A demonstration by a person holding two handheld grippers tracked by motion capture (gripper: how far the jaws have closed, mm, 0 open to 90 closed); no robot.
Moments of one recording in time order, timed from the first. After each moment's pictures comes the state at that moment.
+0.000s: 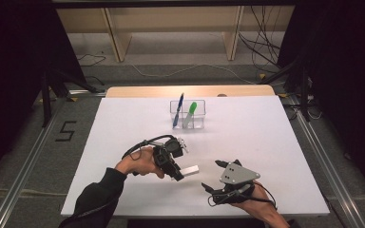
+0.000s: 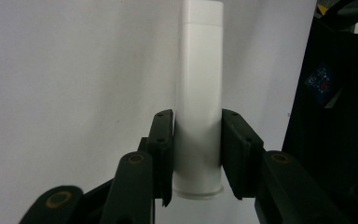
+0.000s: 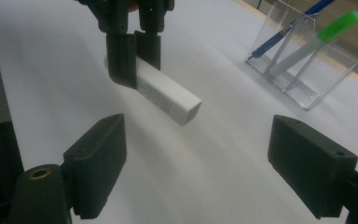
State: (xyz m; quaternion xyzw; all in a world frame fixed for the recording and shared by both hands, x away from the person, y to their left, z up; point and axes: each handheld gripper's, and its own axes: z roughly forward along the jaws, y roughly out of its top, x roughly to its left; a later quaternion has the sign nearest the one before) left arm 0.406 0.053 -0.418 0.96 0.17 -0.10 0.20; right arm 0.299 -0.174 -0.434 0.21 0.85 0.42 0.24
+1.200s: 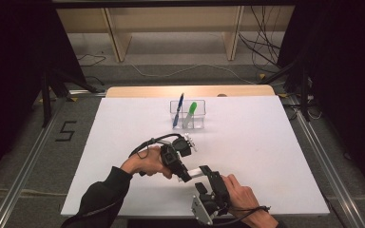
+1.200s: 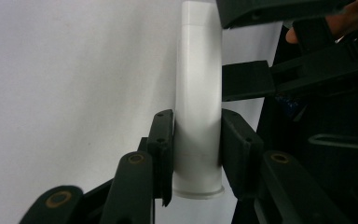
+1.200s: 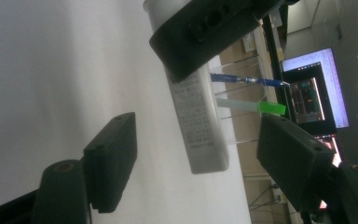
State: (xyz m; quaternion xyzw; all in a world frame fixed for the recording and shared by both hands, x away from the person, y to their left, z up) left arm 0.402 0.032 -0.403 0.96 0.17 -0.12 0.19; right arm 0.269 -0.117 -0.472 -0.03 0.83 0.20 0.52
